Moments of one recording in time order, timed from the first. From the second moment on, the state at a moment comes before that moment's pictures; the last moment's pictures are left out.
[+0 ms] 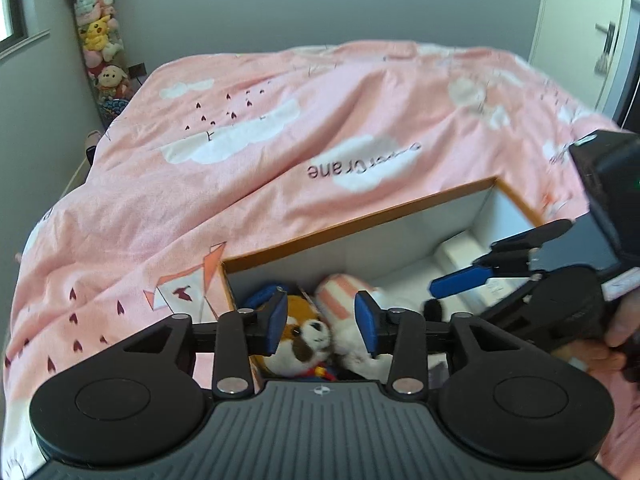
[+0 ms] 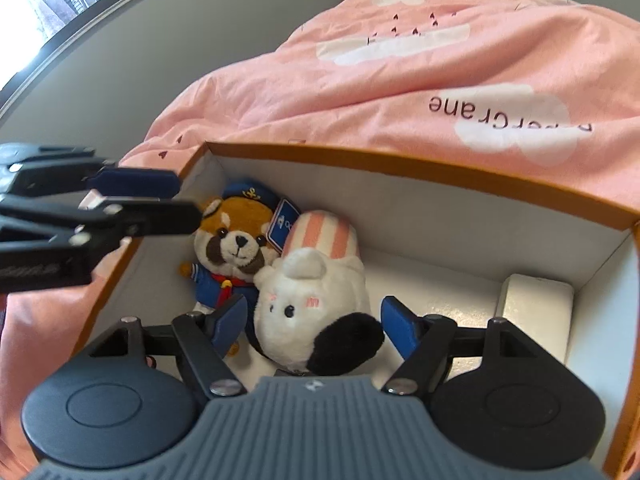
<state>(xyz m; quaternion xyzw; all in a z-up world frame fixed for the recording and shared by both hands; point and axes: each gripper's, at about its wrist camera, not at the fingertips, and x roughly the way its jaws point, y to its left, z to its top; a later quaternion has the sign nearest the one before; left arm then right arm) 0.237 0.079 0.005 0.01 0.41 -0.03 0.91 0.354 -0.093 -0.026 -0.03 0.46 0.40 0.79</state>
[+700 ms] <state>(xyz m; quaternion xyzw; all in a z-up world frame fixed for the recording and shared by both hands) 0.105 0.003 -0.003 -0.13 0.41 -0.12 0.90 0.189 -0.197 0.042 -0.02 0.40 0.30 0.86</state>
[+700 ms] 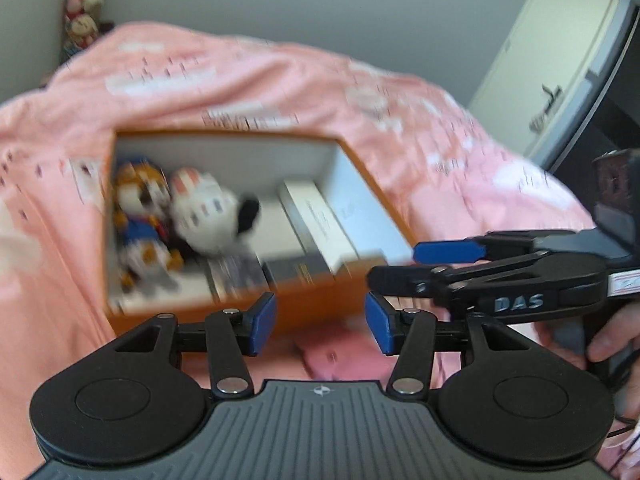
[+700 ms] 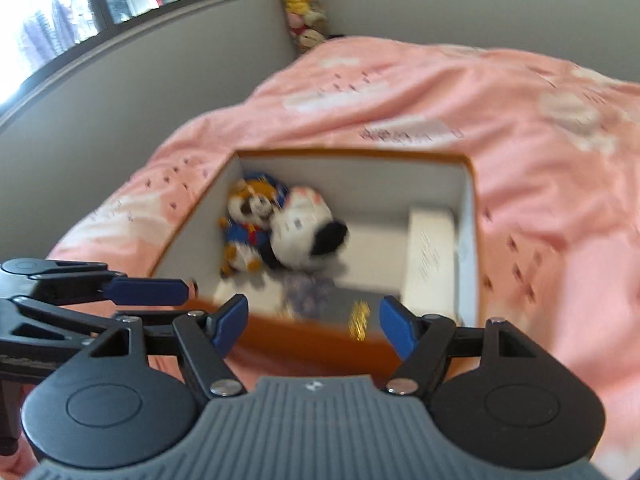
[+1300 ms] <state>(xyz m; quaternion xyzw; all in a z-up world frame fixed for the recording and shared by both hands) 0.071 -0.021 -0.063 -0.12 0.50 -0.14 0.85 0.097 -0.246 -0.061 -0.01 0.58 0.19 0.79</state>
